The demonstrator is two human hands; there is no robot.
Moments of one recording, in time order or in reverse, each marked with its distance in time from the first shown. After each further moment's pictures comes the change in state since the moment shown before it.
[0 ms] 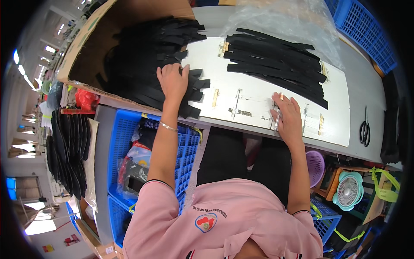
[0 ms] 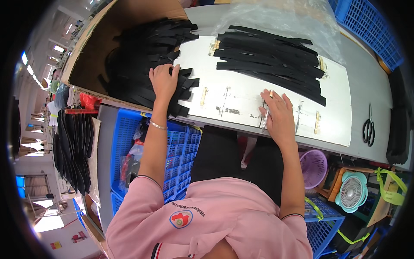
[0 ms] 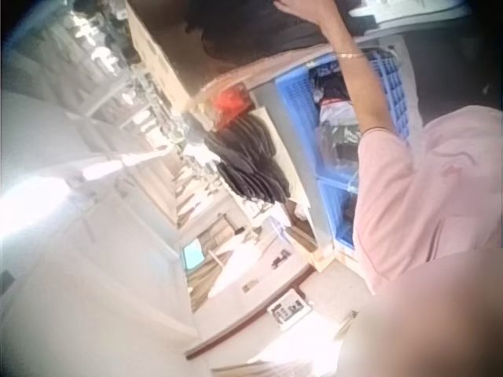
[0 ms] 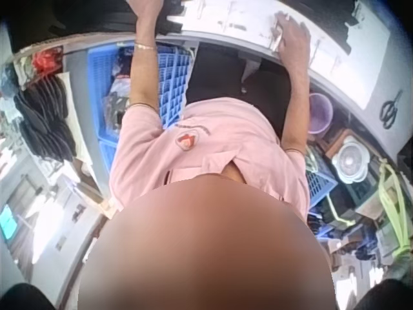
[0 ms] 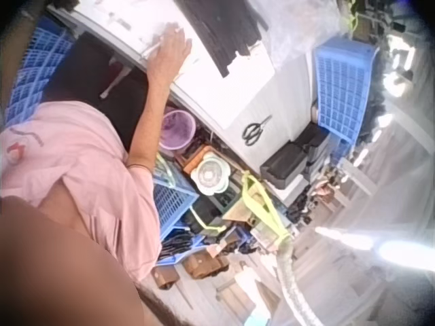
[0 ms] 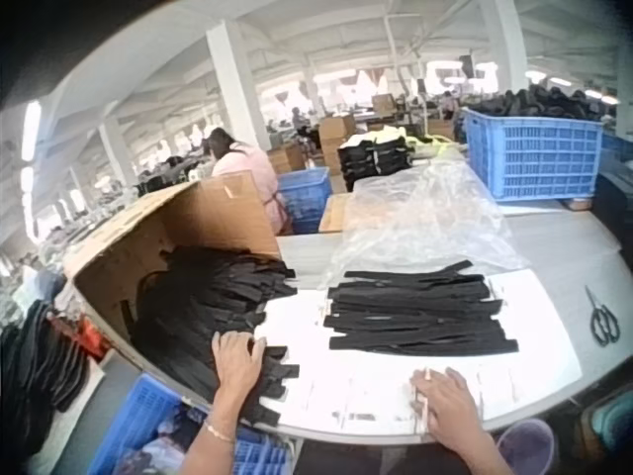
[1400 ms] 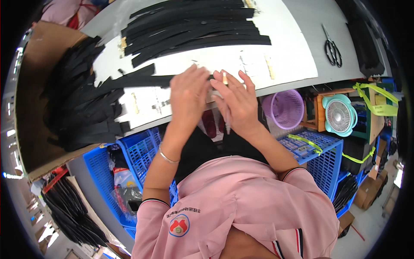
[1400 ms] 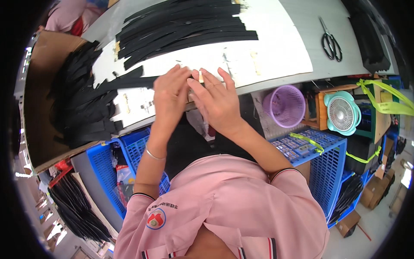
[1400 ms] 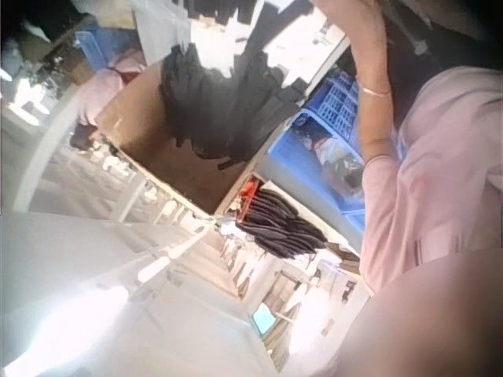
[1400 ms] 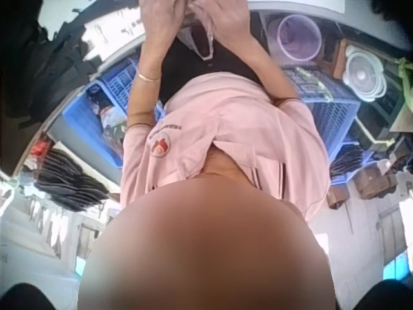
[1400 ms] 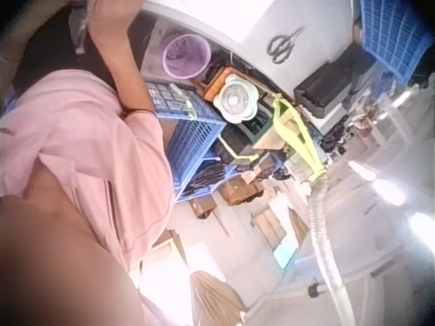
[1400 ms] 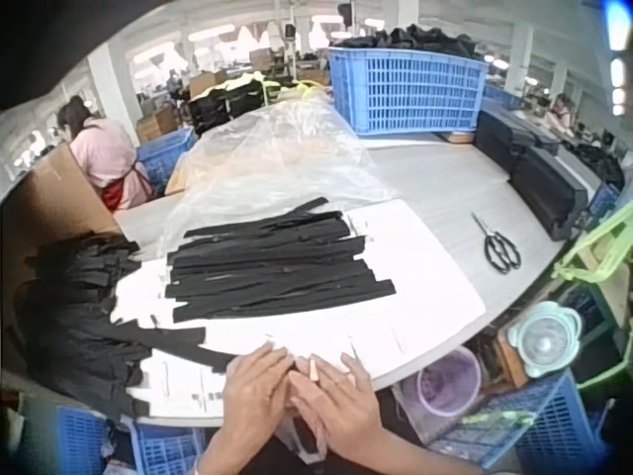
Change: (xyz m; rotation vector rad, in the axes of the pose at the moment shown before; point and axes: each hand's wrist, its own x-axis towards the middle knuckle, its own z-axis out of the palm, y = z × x) left_hand -0.100 0.233 -0.046 -0.778 -0.245 0.509; right_hand -0.047 -0.027 -0.015 -0.037 0.336 0.089
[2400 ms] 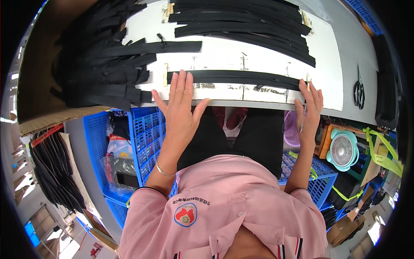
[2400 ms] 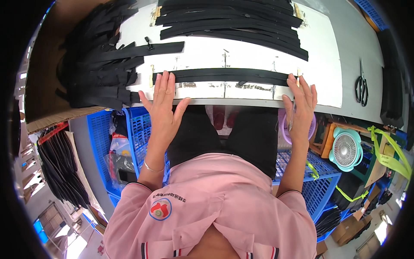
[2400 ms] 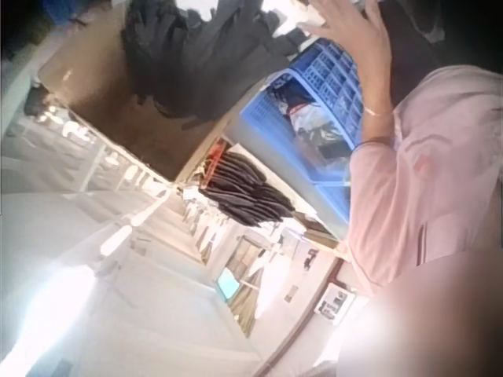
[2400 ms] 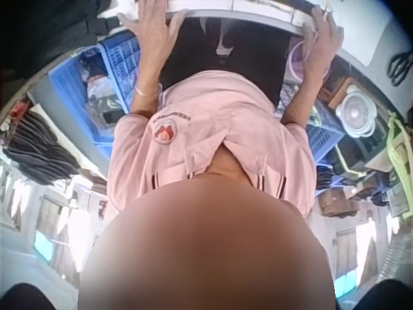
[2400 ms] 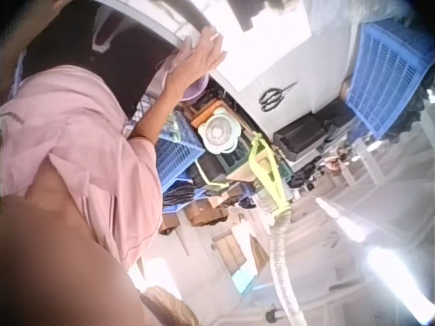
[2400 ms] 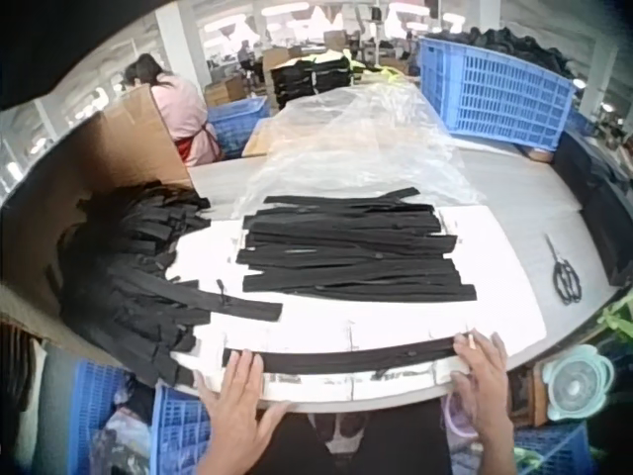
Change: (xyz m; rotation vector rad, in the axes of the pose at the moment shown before) left_hand -0.088 -0.020 -0.061 0.307 -0.107 -0.406; right_hand -0.017 0.081 -0.062 -0.268 -0.277 0.182
